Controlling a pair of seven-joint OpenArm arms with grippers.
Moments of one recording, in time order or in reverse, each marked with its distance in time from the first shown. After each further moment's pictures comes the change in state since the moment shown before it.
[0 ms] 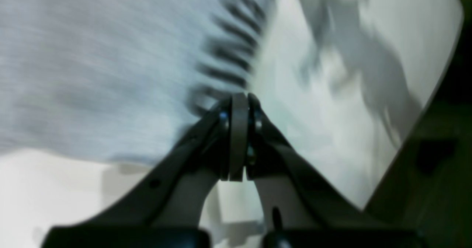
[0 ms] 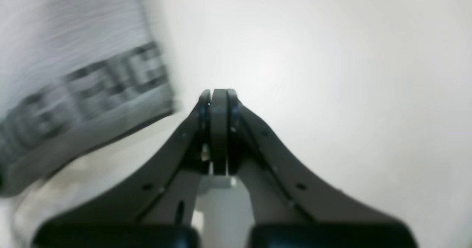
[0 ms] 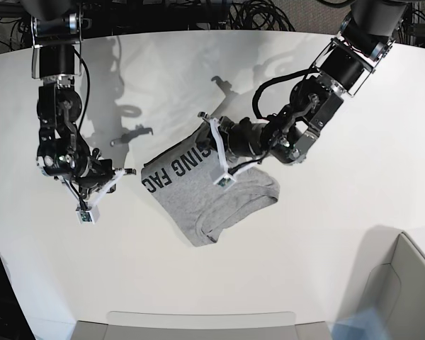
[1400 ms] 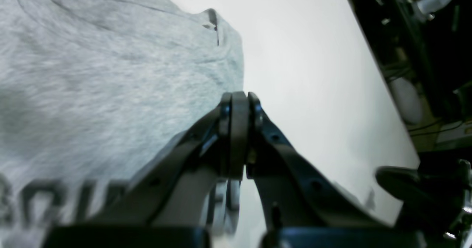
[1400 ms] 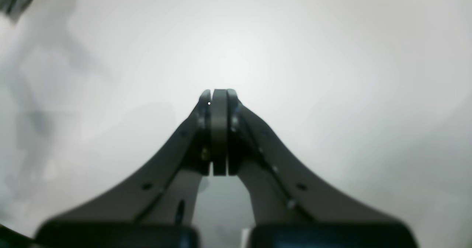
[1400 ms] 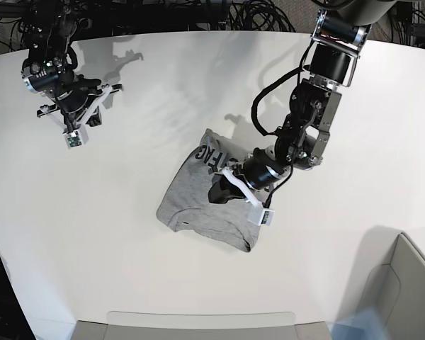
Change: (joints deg) left arm 3.5 8.3 -19.7 -5.7 0.3 0.2 -19.9; right arm -31.0 -2.7 18.3 28.5 -4.4 15.9 -0.1
